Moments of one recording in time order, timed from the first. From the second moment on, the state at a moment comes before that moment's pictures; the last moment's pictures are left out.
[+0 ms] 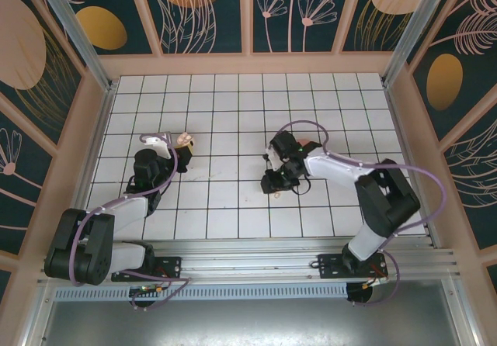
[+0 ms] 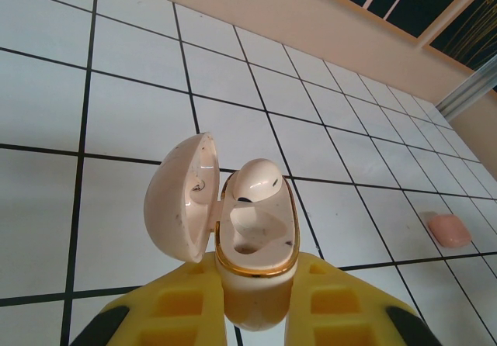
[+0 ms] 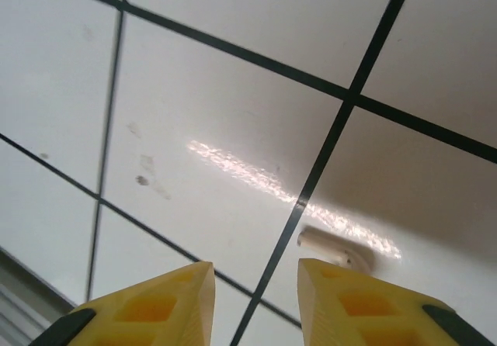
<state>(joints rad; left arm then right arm) -0.17 1.29 0.34 0.64 0.28 -0.46 0.65 1.61 0.98 -0.64 -0.35 0.34</state>
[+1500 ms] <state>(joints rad) -0.17 1.28 0.35 0.61 0.28 -0.44 0.57 1.68 0.89 -0.47 -0.47 0.48</state>
